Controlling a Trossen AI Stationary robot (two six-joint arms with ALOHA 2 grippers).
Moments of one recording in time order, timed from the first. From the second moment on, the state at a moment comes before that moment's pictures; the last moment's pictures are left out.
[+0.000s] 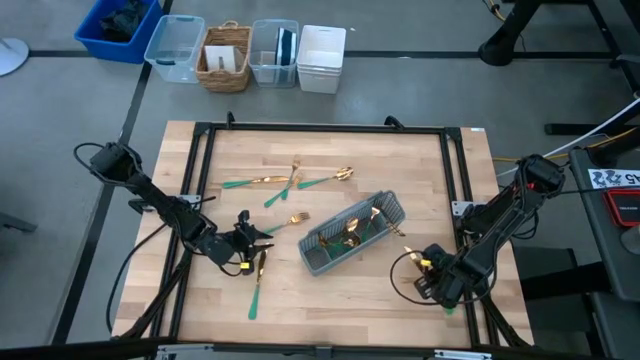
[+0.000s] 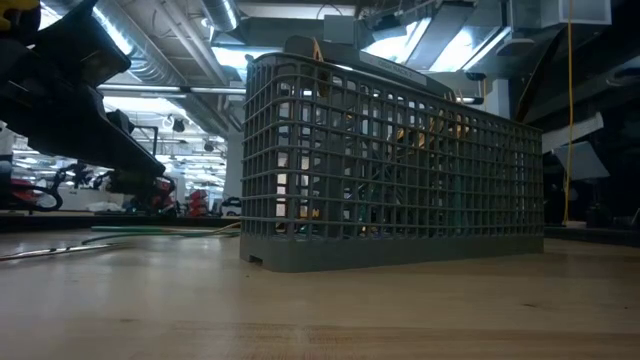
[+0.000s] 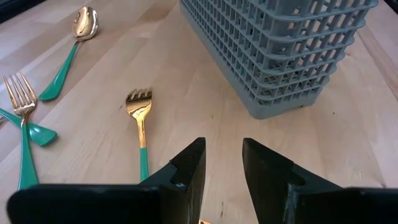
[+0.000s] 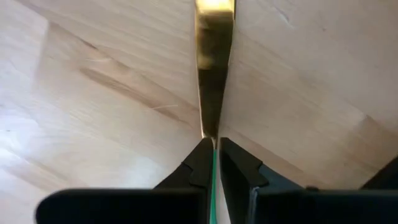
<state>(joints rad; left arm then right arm) -0.63 1.27 0.27 0.36 -0.73 -0.47 0.95 1.37 0.68 -0.75 0.02 1.98</state>
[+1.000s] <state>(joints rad) -0.63 1.27 0.27 0.36 -0.73 -0.46 0.96 1.43 0.68 -0.72 0.06 1.98</state>
